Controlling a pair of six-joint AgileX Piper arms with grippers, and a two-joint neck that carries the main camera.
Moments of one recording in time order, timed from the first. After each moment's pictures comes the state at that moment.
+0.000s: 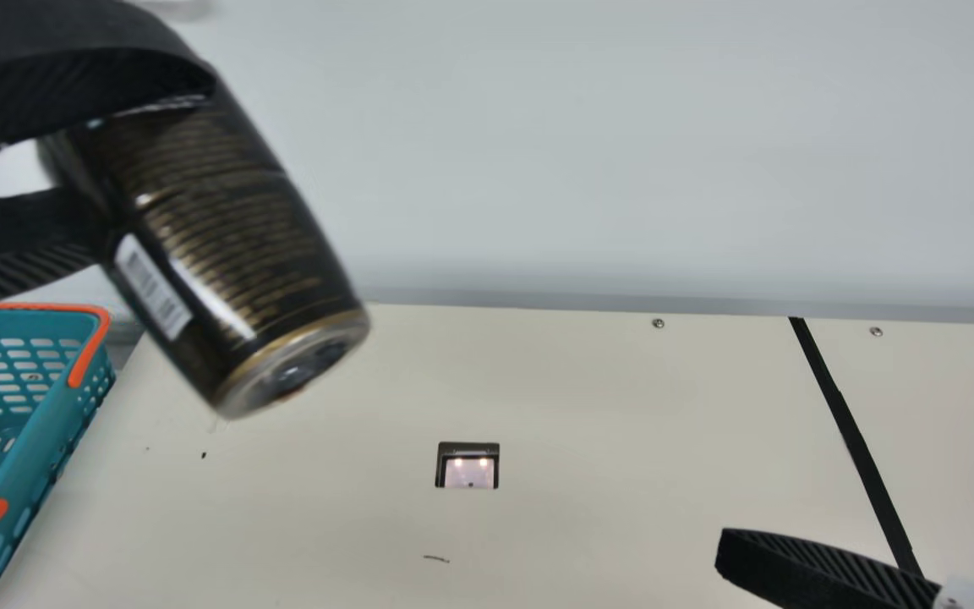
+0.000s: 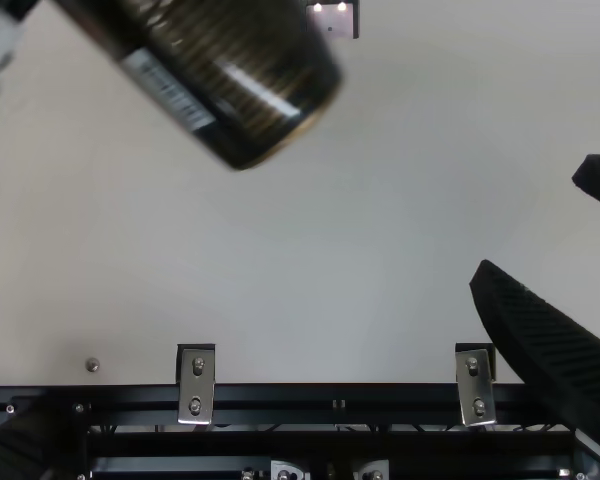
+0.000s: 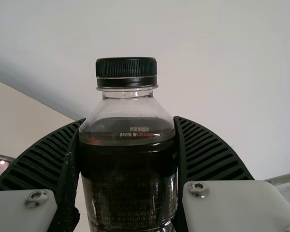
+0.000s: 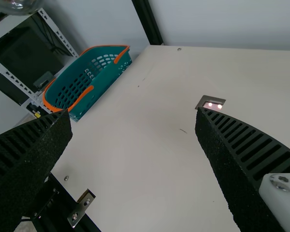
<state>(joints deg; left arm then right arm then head) -25.8 58.9 -73.2 -14.6 34.1 -50.4 -15.6 39.5 -44.4 61.5 70.0 -44.1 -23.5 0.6</state>
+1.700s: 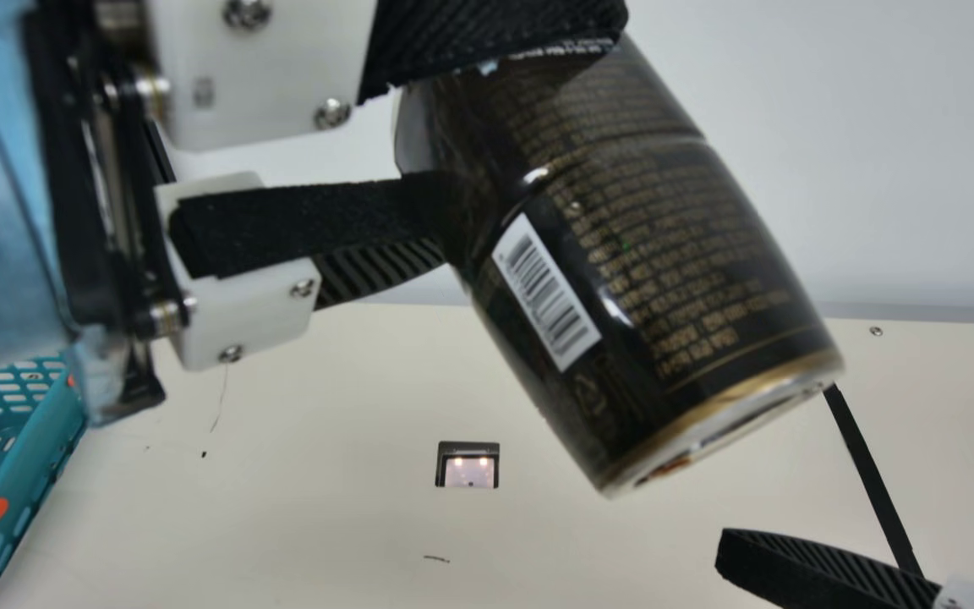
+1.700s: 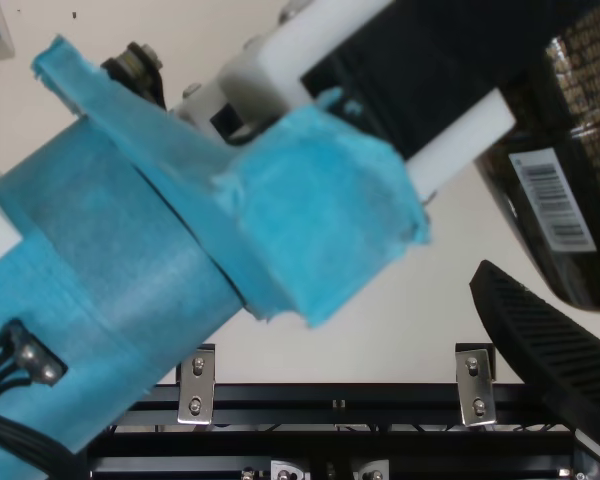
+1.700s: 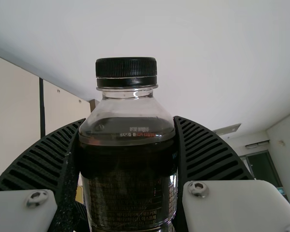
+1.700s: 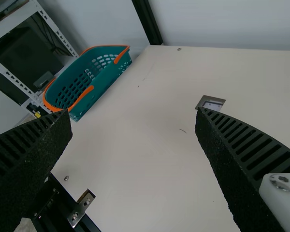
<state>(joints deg) -45.7 69.5 -84.3 -9.3 31.0 -65.1 -15.6 39.5 -44.4 61.5 70.0 -44.1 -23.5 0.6</state>
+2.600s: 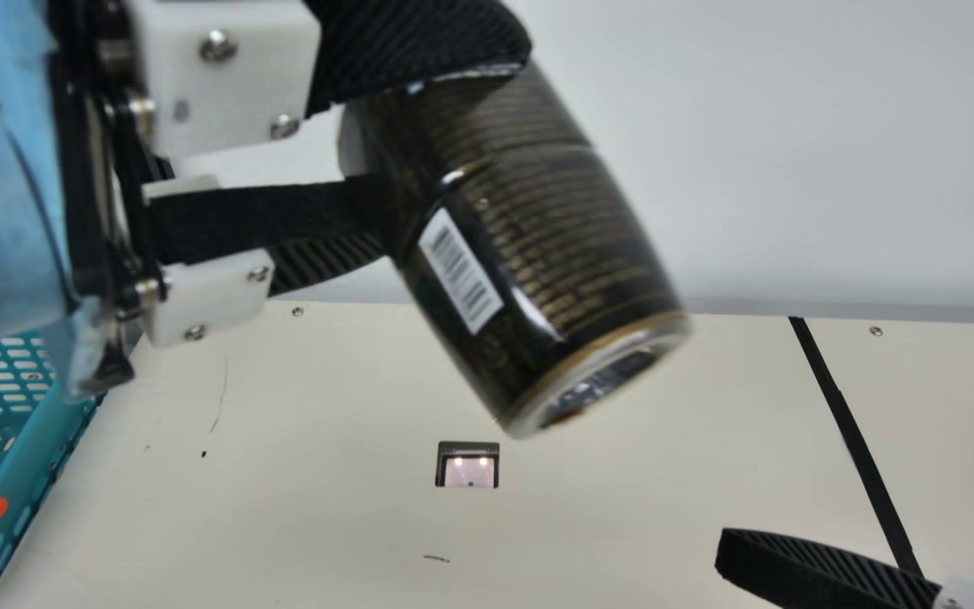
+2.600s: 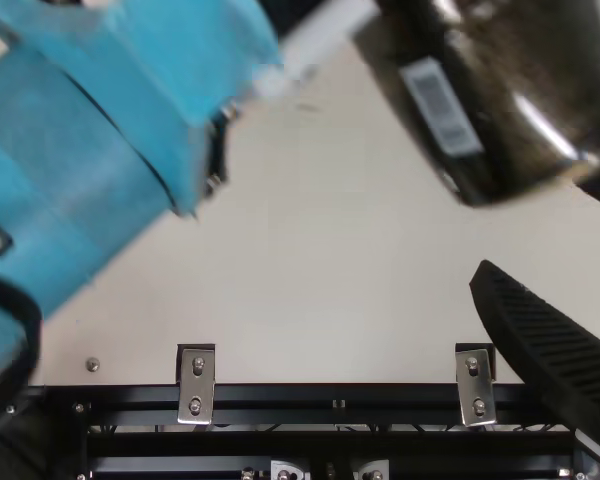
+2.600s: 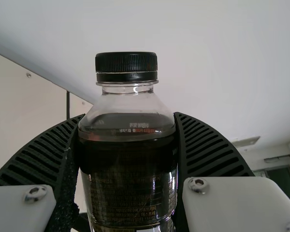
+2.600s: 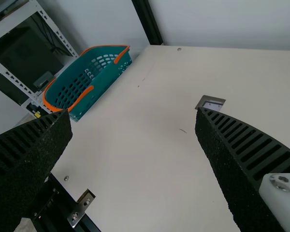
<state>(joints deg) -37.4 68.9 -80.0 -14.9 30.9 -57.3 -15.6 39.5 -44.4 61.5 70.0 -44.1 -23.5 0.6</state>
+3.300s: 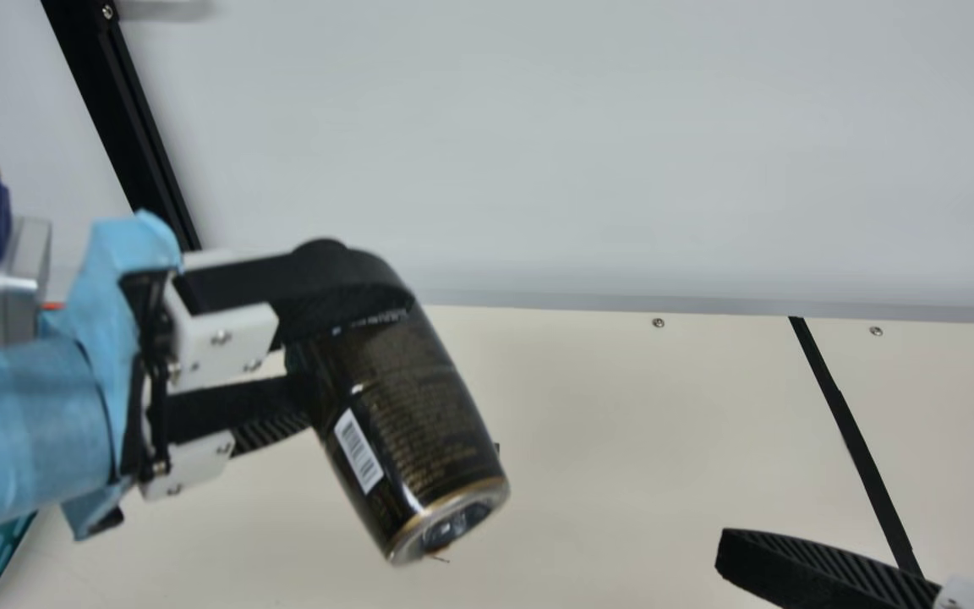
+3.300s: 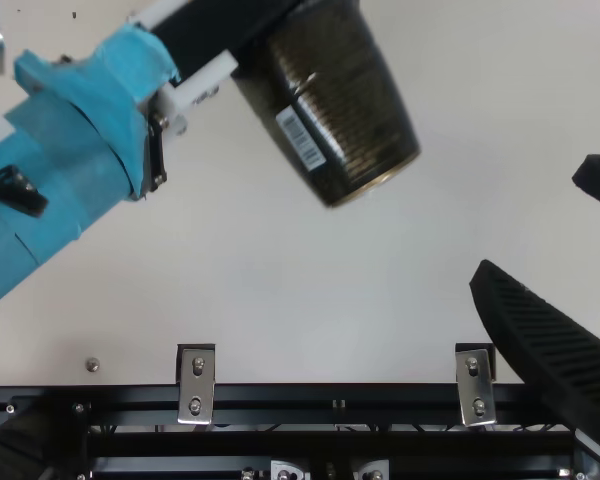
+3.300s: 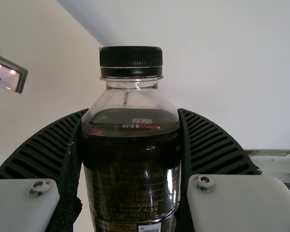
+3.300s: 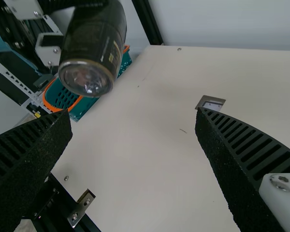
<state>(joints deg) -23.3 64.9 -55.8 -48.3 30.0 -26.1 -15.6 39.5 -44.4 61.5 70.0 -44.1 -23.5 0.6</state>
